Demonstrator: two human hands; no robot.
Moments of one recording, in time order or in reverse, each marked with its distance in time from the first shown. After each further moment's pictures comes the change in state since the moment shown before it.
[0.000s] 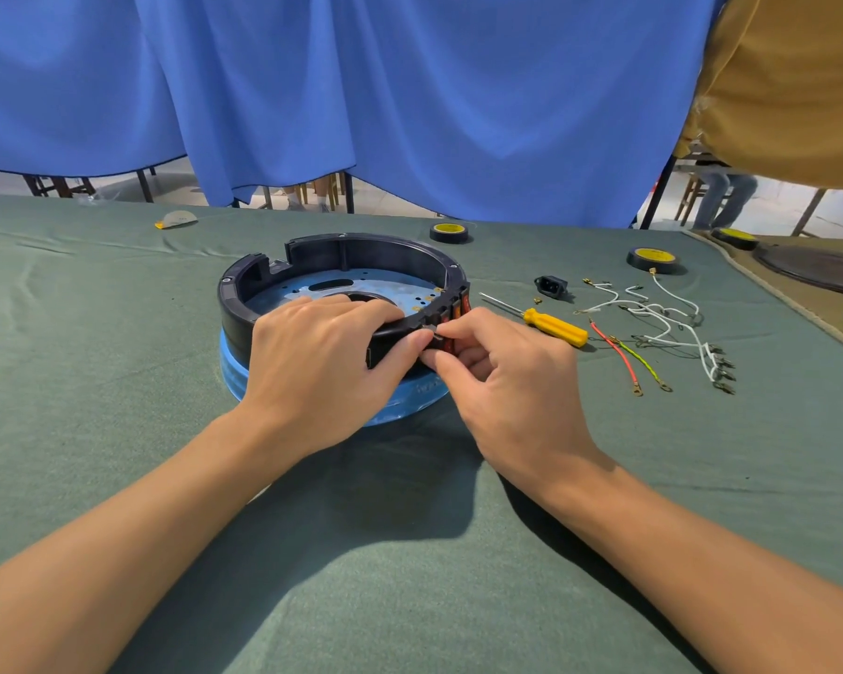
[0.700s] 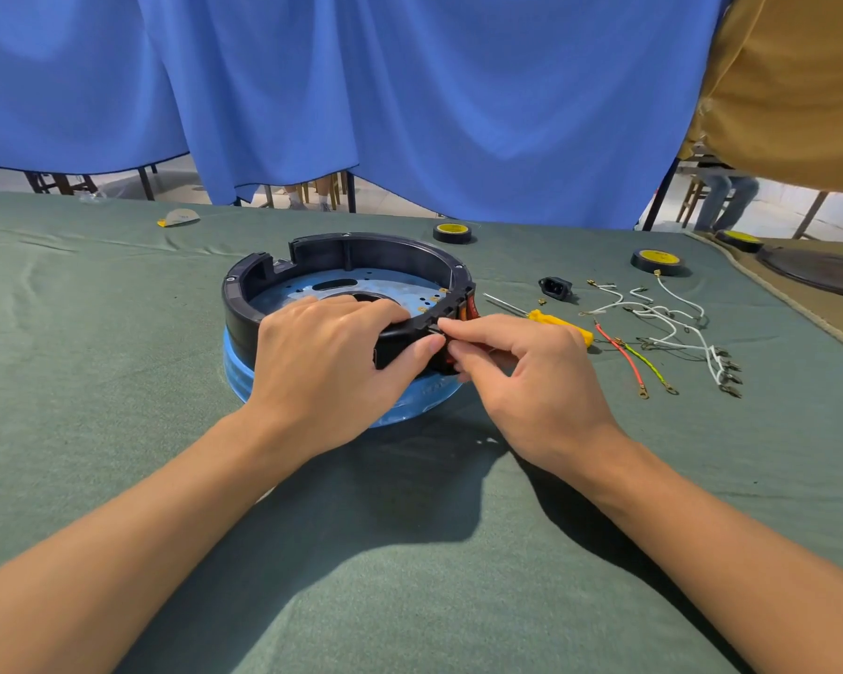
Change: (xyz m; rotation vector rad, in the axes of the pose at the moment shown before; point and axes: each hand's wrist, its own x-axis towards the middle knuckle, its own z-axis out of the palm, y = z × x) left_hand 0.001 0.000 0.001 -0.017 -0.009 -0.018; right_hand 0.009 0.007 -0.013 0.168 -0.169 0.139
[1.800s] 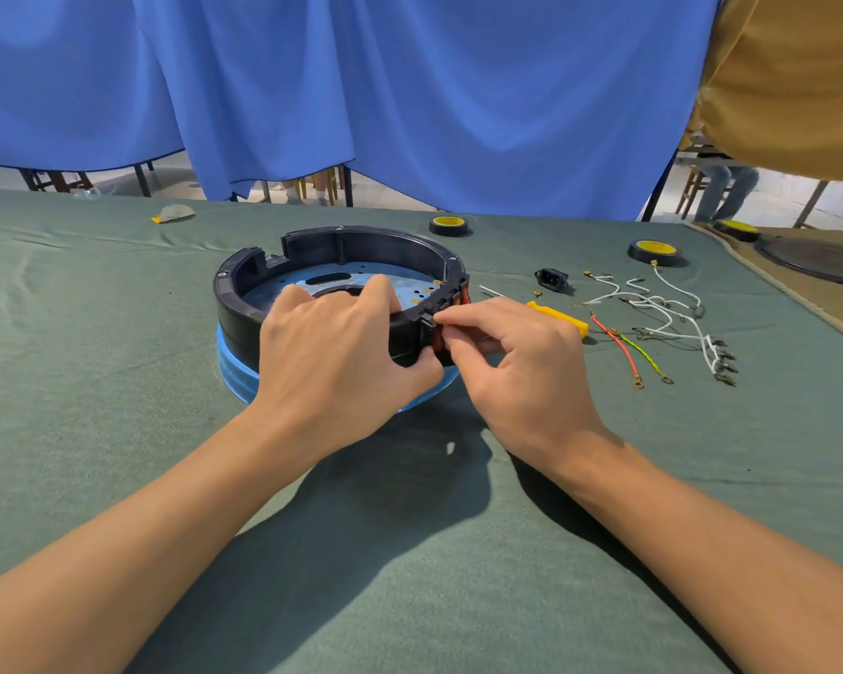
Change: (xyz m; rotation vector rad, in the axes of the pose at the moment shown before) left_hand 0.002 0.018 -0.001 0.114 -0.140 -0.151; right_hand 0.000 0.003 0.007 -0.117 0.135 -0.144
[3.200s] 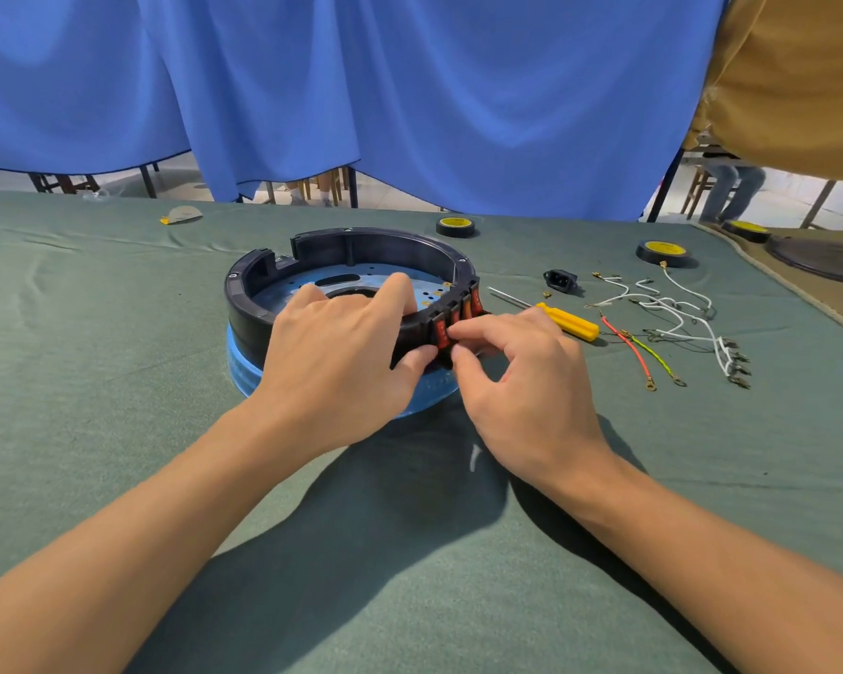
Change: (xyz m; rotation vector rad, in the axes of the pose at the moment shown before) left_hand 0.001 -0.014 -0.002 -0.055 -0.055 0.138; right_hand -0.005 -0.021 0.003 -0.159 -0.012 0.171
